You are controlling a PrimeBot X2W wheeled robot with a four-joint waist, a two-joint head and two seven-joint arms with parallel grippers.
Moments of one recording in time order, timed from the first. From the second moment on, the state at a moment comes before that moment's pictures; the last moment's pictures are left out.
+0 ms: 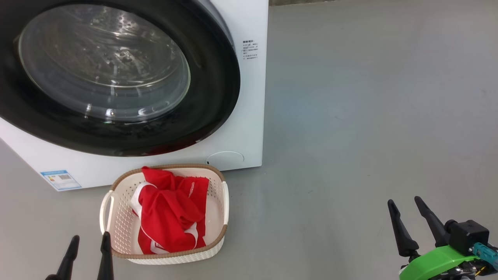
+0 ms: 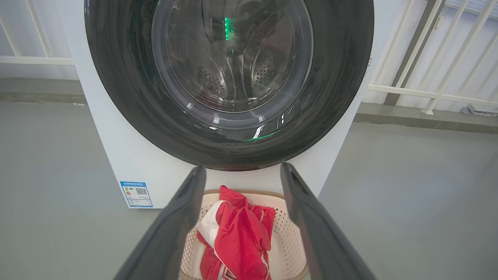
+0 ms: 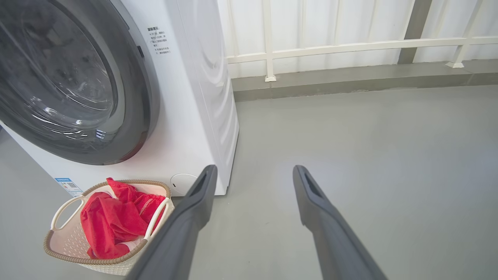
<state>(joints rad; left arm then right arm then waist) 0.08 0.09 0.04 0.16 -0.28 -0.13 -0.25 -0.08 -0.19 -0.01 0.32 0.29 0.13 -0.26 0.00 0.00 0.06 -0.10</state>
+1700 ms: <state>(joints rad) 0.08 0.09 0.06 0.16 -0.29 -0.13 -0.25 -0.06 -0.19 -0.03 0.30 0.28 0.13 -0.26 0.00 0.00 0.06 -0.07</state>
